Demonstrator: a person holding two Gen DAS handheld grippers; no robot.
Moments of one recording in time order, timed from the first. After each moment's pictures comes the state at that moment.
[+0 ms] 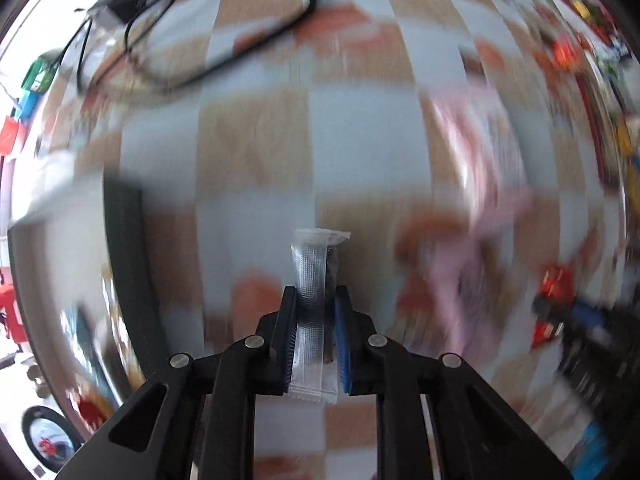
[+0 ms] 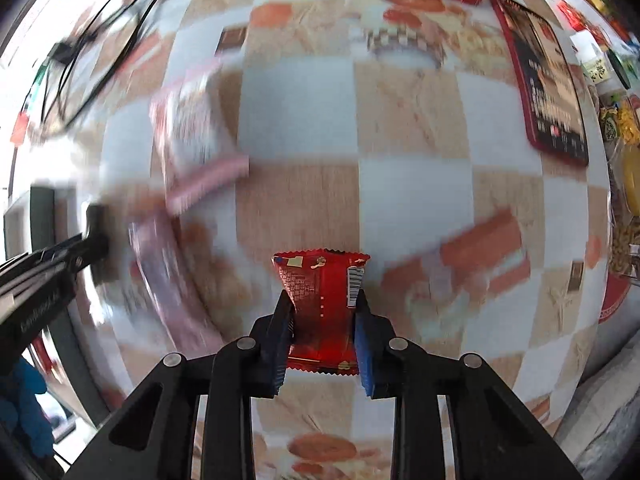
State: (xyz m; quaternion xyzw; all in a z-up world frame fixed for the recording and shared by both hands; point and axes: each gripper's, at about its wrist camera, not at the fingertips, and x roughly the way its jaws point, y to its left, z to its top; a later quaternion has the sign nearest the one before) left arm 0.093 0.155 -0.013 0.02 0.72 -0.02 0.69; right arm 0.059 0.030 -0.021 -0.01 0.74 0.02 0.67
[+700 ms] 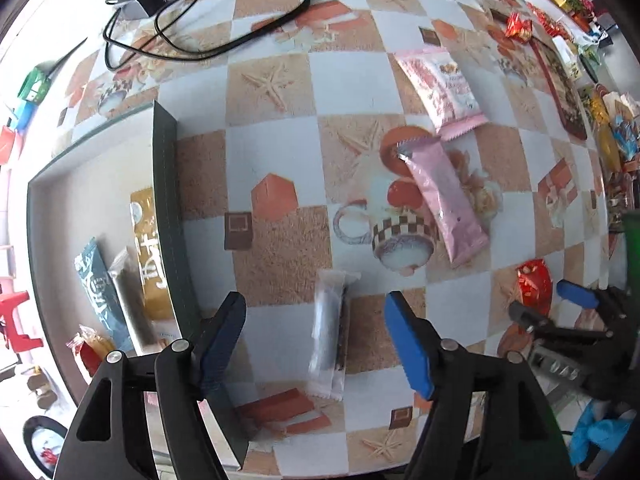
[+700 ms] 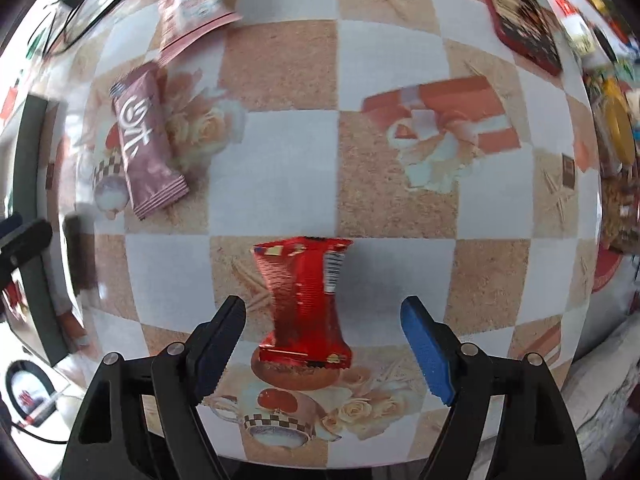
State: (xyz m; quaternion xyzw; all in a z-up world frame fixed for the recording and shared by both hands) left arm 0.037 0.172 0.027 0.02 0.71 -0.04 0.70; right arm -0.003 -0.007 -0.026 -0.02 0.76 -0.01 0.65
